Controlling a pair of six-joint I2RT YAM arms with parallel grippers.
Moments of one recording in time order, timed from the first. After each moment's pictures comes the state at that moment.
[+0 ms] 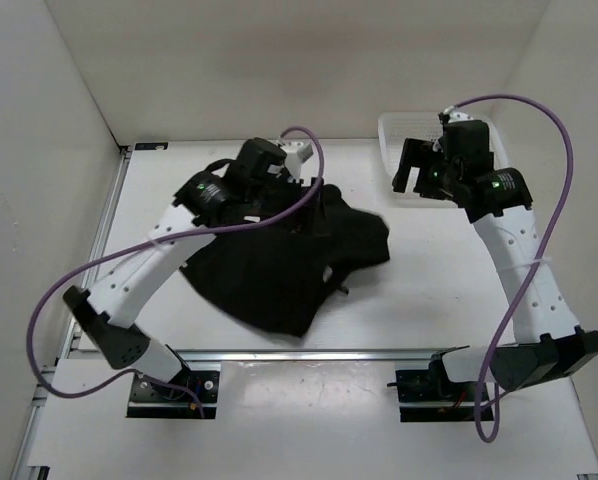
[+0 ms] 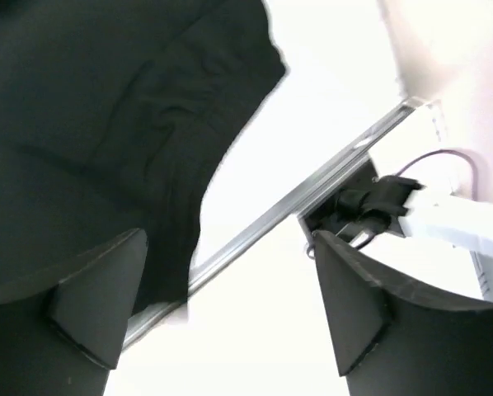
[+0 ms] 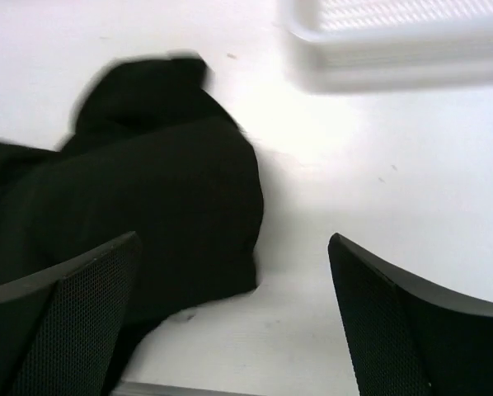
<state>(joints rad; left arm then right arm) -0.77 1.48 1.78 -0.96 0.18 -0.49 0.31 1.33 1.65 -0.95 0.06 0.31</state>
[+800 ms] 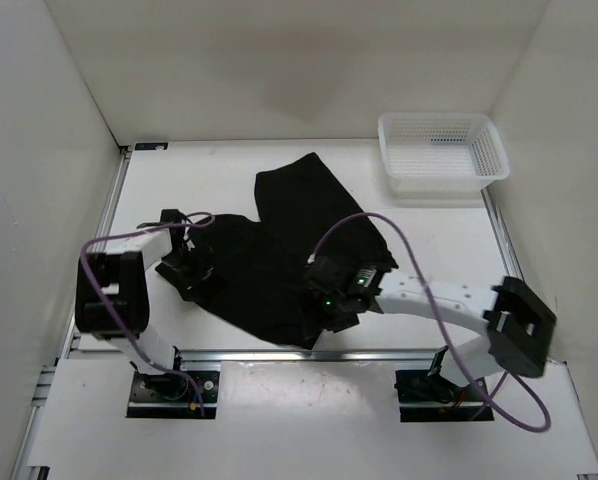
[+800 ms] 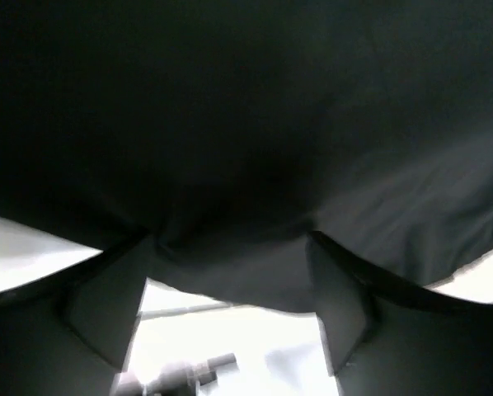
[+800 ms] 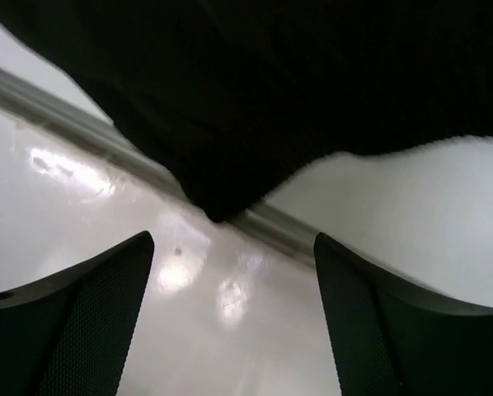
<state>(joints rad) 0.01 1.59 0.88 -0.76 0.31 -0.59 1.09 1.40 0.92 -0.68 -0.10 0.76</state>
